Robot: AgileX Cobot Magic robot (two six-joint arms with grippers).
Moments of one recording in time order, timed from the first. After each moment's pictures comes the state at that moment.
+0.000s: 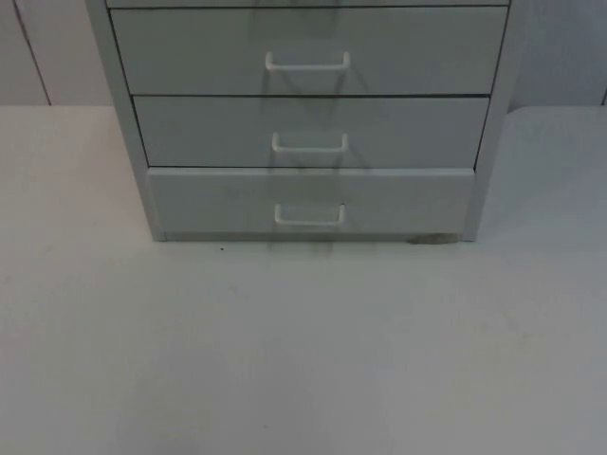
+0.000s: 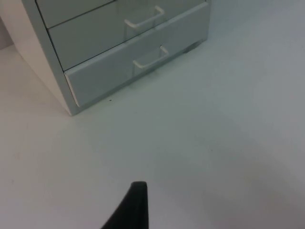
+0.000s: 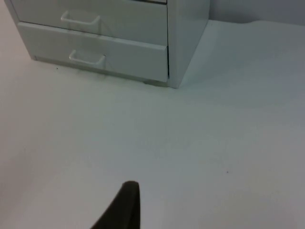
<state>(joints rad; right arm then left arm) 0.31 0.00 -0.52 0.03 1.08 -0.01 -0.75 0.00 -0.50 0.07 1.09 -0.05</state>
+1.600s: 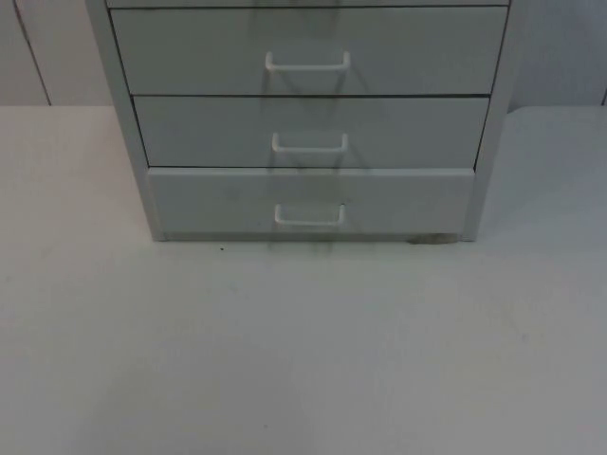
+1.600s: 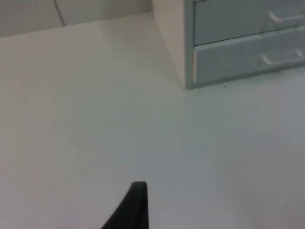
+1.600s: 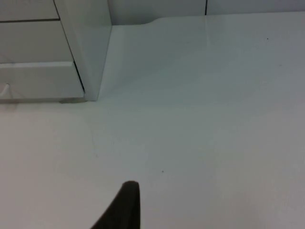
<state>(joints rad) -0.02 0.00 -0.52 0.03 1.08 -0.01 -0.25 0.00 -0.50 0.07 1.09 -0.05</state>
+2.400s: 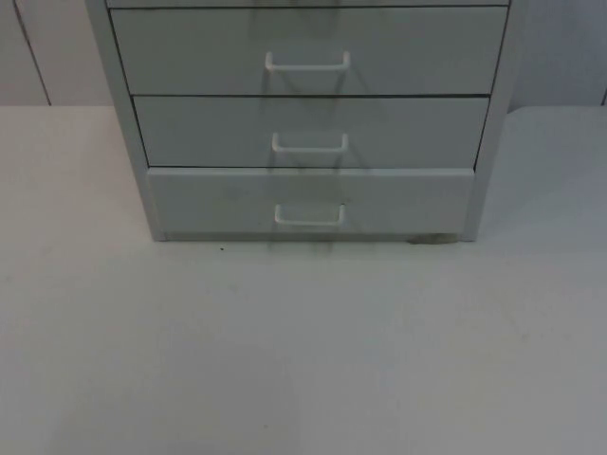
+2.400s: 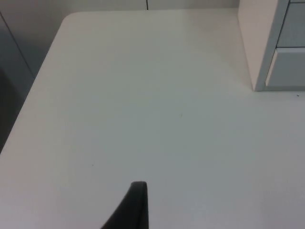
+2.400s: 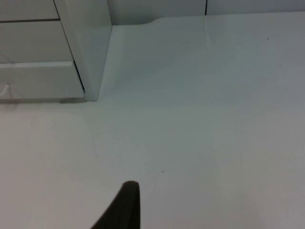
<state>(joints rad) -0.02 0.00 -0.52 0.03 1.08 -0.01 -0.02 0.00 -0.50 0.07 1.09 -0.05</state>
